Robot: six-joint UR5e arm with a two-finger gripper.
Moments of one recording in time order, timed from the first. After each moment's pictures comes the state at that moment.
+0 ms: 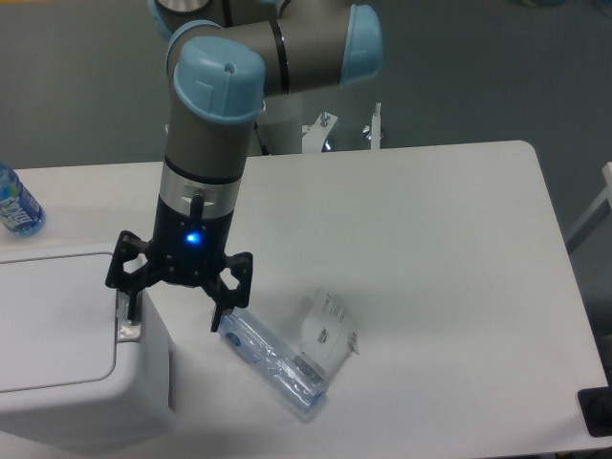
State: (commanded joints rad) arm 2.21 -1.87 -1.41 -1.00 1.20 0.16
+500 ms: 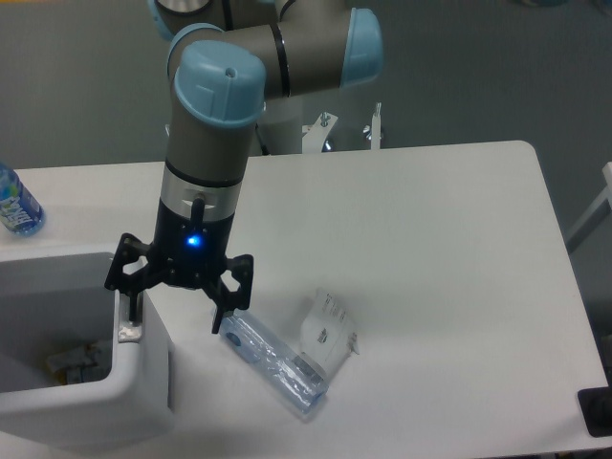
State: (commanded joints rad) arm 2.21 -1.87 -1.39 -1.00 1.20 0.16
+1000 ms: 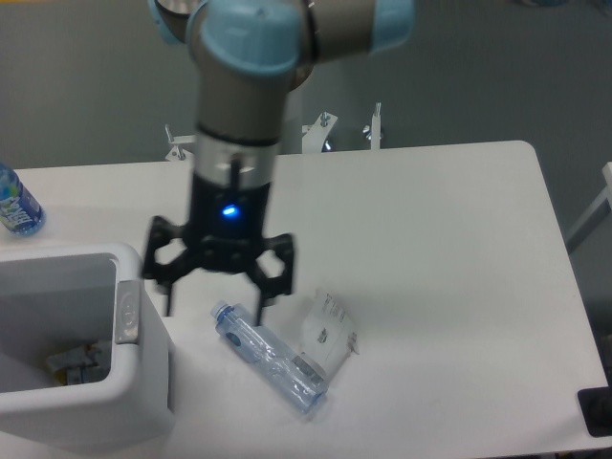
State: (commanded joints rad) arm 2.35 -1.83 -1.32 -1.00 1.23 0.27
